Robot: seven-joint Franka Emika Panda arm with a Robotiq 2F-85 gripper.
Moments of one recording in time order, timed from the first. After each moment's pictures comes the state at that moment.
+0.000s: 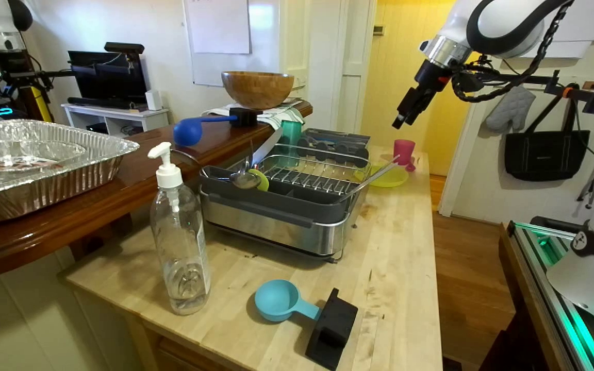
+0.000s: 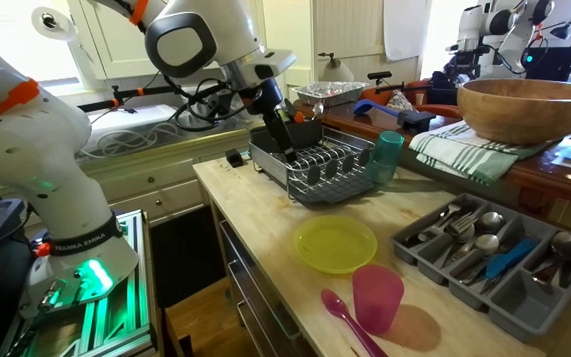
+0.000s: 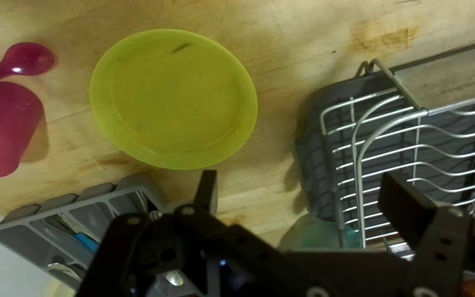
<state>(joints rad) -0.21 -0.46 -0.18 -2.71 0.01 2.62 -0.12</state>
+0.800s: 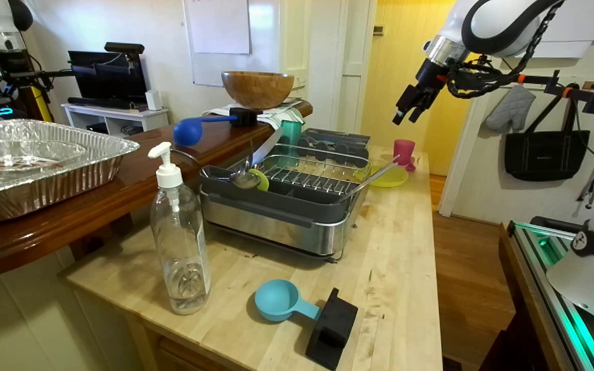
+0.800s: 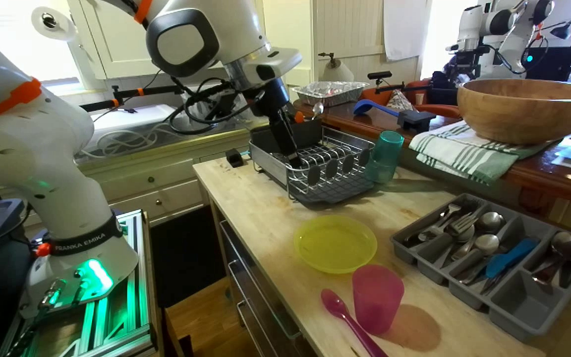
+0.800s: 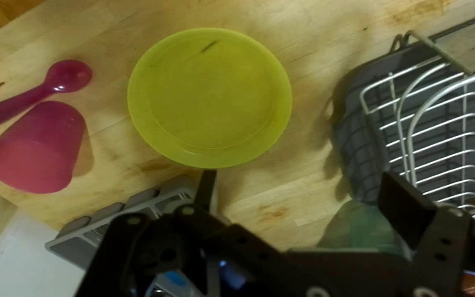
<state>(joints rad) -0.27 -0.42 -0.18 -2.67 0.00 2.63 -0.04</state>
